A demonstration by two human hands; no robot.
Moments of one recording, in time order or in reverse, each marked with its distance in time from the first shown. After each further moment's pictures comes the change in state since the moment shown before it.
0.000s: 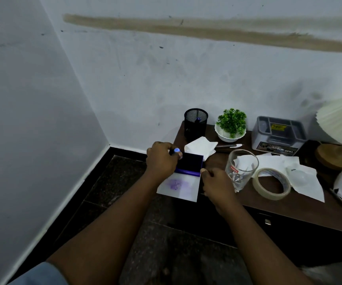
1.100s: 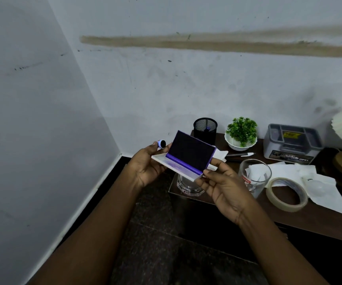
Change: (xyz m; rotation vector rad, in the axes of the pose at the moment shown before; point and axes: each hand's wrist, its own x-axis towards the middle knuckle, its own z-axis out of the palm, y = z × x) left_hand 0.012 -0.001 -0.069 -1.366 -0.259 -0.550; right_hand -0.003 -0.024 -0.009 1.160 -0.417 0.028
